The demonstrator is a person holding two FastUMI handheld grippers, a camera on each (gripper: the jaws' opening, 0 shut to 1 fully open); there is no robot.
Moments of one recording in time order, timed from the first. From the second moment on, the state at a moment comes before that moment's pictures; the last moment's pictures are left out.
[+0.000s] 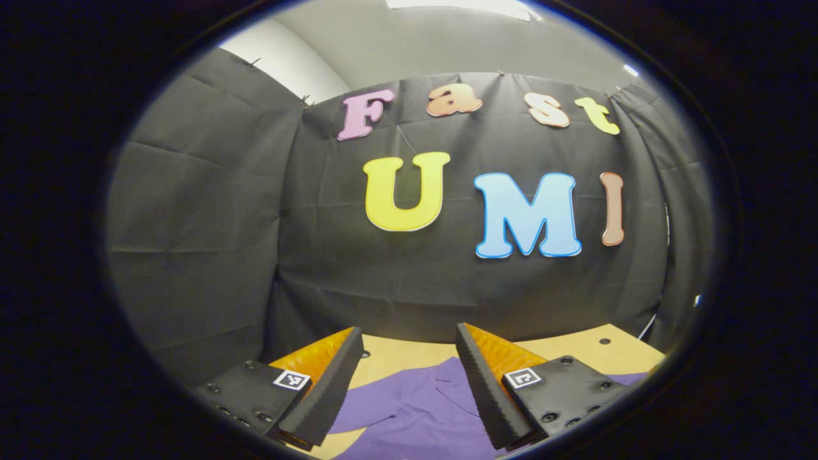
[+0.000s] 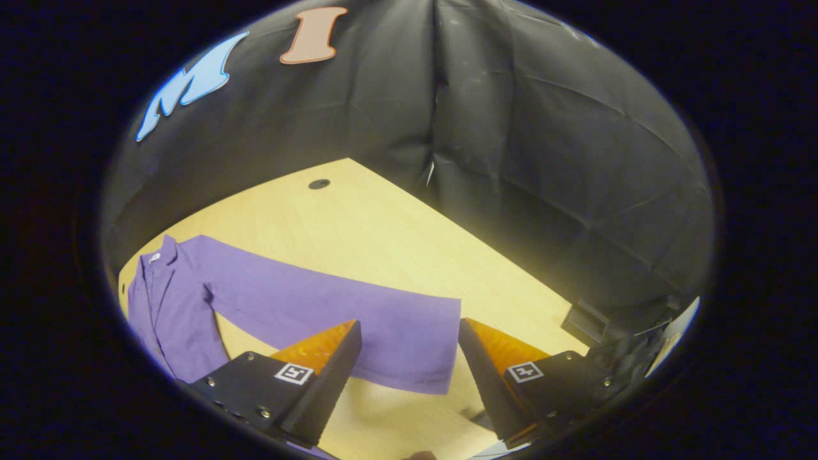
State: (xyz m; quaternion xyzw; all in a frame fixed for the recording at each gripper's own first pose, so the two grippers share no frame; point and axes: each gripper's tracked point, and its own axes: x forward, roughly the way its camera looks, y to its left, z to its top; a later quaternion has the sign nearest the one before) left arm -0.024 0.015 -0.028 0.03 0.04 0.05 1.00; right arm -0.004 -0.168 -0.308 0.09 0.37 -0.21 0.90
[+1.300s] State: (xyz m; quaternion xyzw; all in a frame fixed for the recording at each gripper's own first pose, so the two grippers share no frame) left arm -0.026 0.056 -0.041 0.02 0.05 0.06 1.00; right arm 0.013 -0.166 -0.351 0.20 0.40 -0.22 0.87
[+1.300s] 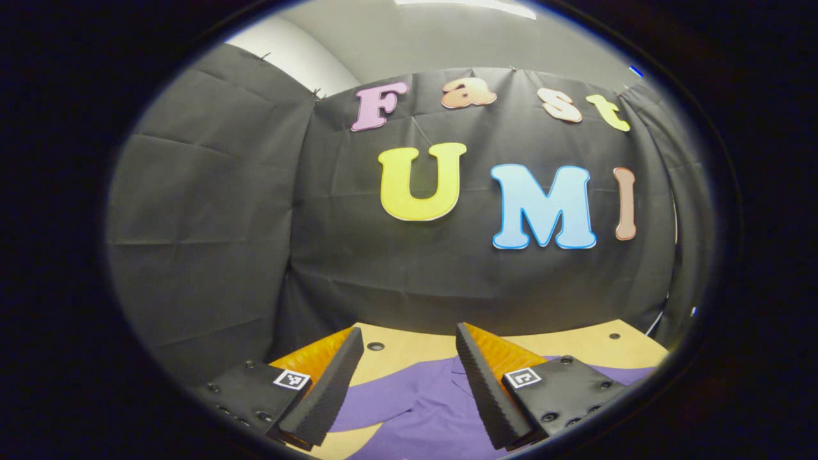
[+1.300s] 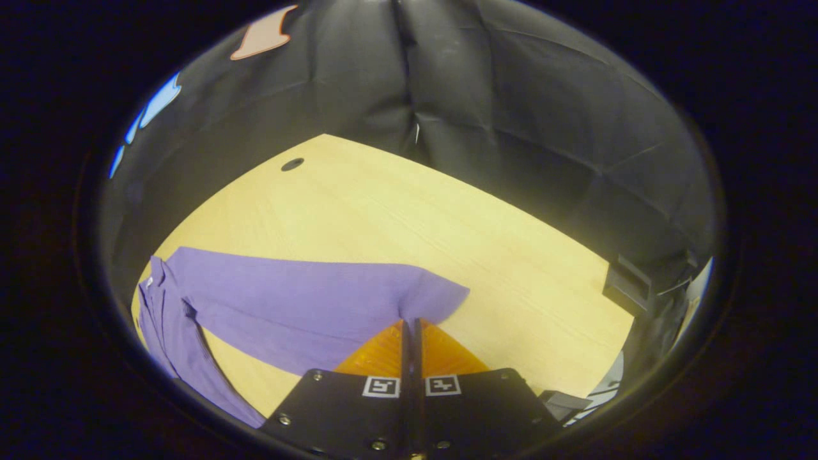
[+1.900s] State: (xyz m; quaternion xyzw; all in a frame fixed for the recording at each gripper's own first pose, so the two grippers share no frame) left arm -0.002 0.075 -0.059 0.01 0.06 0.01 1.00; right arm 0.033 -0.131 -0.236 0.21 0.31 -0.19 0.91
